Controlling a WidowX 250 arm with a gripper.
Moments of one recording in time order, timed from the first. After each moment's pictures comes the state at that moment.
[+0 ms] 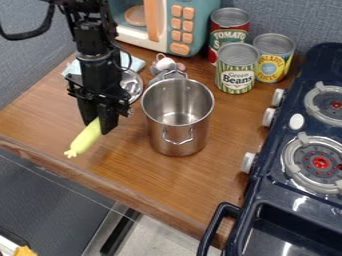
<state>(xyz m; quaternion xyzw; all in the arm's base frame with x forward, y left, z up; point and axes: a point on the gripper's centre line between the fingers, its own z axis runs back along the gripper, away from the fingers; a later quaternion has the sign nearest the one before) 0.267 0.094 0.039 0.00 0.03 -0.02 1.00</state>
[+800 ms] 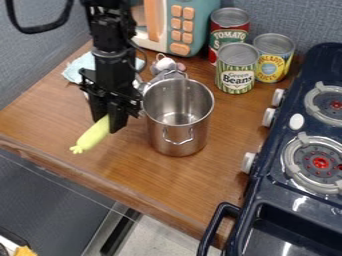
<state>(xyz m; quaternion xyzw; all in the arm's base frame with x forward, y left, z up) 0.272 0.072 0.043 0.04 0.05 -0.07 1.00</state>
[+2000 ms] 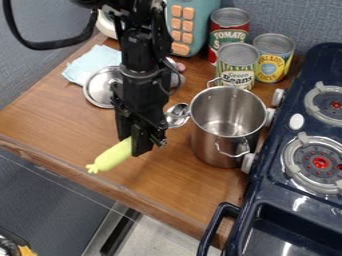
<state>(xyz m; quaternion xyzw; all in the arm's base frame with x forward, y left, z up) 0.248 0.013 0.051 0.01 0.04 -0.21 0.98</state>
